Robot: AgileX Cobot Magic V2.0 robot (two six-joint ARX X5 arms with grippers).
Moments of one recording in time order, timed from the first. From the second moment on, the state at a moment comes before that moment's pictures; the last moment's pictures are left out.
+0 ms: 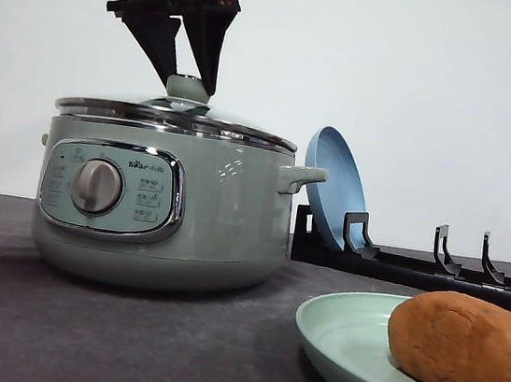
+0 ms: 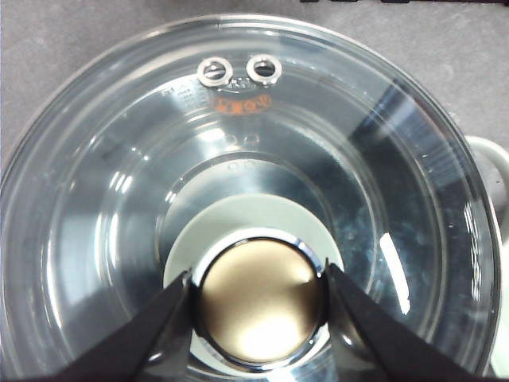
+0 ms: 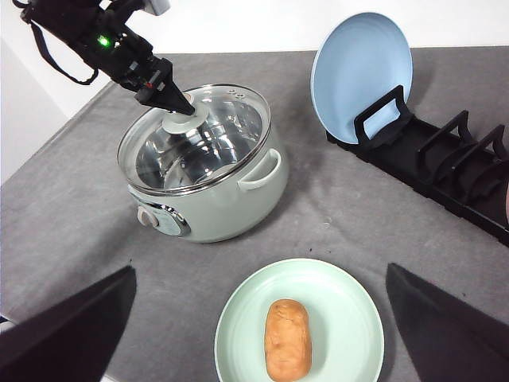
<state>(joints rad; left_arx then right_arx) -0.49 1.98 2.12 -1.26 0.03 0.02 0.59 0.52 1.29 -1.17 0.00 0.35</state>
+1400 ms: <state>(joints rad) -0.48 2.02 2.18 -1.32 0.03 0.03 0.59 0.52 1.29 -1.20 0.00 0.35</state>
